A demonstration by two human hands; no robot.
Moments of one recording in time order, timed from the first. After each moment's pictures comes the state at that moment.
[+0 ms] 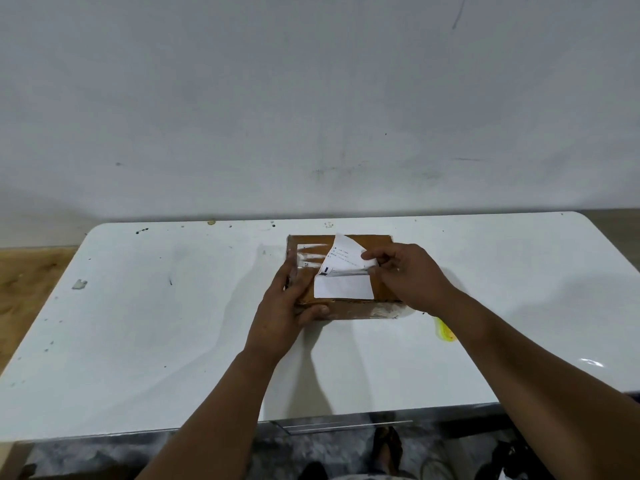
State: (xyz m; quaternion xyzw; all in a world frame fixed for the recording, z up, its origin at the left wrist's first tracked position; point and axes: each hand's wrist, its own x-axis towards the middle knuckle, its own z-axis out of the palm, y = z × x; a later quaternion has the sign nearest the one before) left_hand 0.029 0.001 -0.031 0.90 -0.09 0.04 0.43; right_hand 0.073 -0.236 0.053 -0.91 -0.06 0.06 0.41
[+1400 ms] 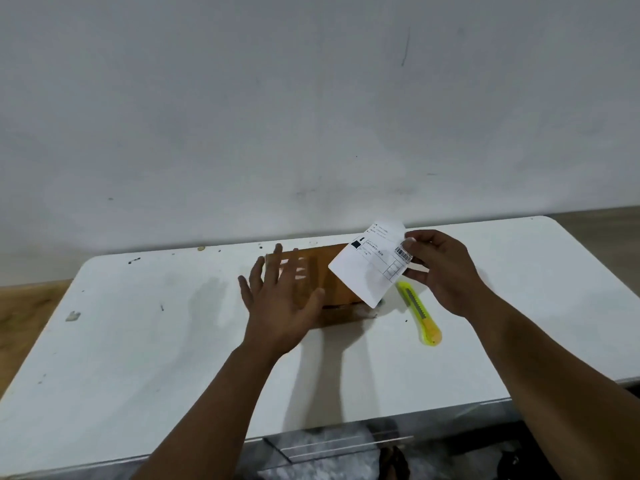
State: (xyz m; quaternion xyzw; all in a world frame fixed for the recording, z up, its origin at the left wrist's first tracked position) left_hand 0.029 -0.030 0.028 0.94 -0.02 0.06 0.34; right_hand 0.064 -0.299 0.081 -0.64 0.09 0.02 0.77
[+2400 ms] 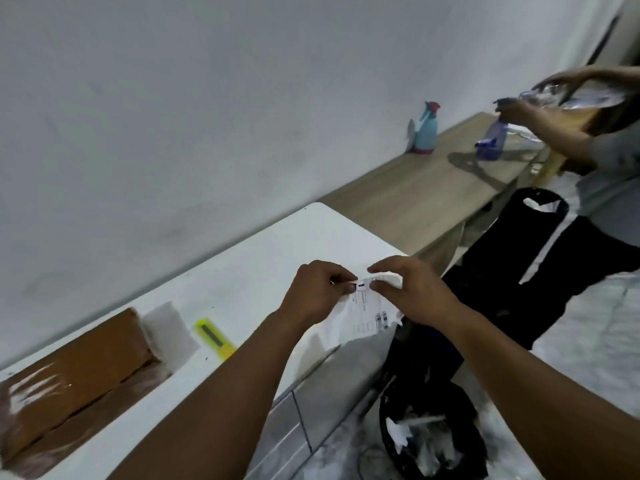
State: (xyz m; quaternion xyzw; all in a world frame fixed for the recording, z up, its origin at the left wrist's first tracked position) left_hand -0.007 -0.413 0.075 0.82 -0.35 -0.19 0.40; right_hand -0.134 -0.574 0.078 -0.91 0.20 -0.15 0.34
